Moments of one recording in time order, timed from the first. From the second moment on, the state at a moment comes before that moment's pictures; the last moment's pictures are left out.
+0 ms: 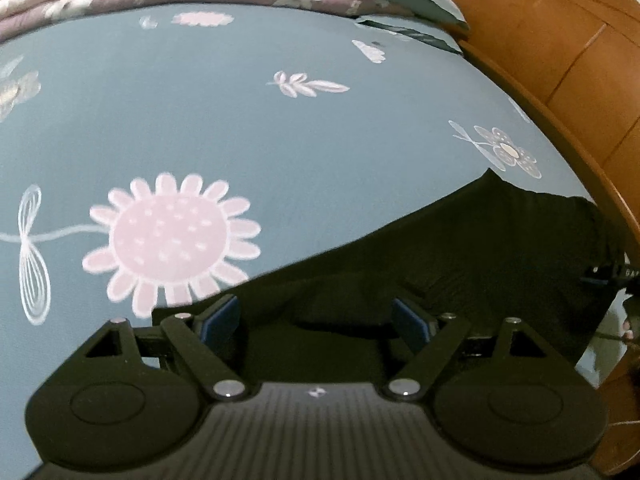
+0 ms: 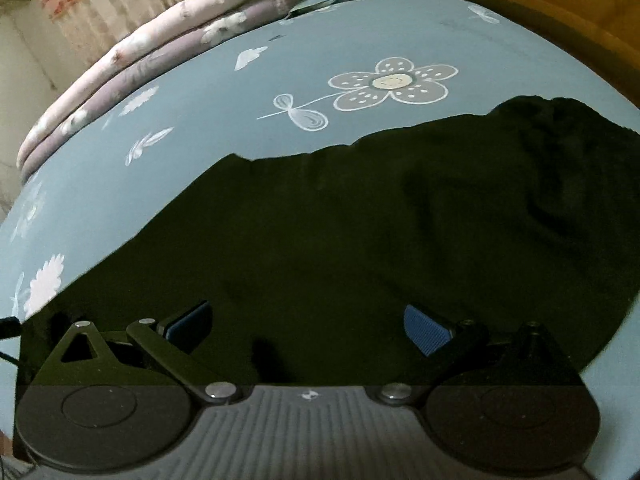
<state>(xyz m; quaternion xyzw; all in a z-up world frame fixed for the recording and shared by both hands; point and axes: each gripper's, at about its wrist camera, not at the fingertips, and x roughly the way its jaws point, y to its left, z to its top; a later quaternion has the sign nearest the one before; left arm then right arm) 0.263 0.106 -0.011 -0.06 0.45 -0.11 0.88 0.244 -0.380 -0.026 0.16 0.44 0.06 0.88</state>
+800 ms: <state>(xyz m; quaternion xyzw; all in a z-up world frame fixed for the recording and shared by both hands) 0.274 0.070 0.004 -0.04 0.45 -0.16 0.88 0.232 -0.595 -0.045 0.42 0.36 -0.03 0.84</state>
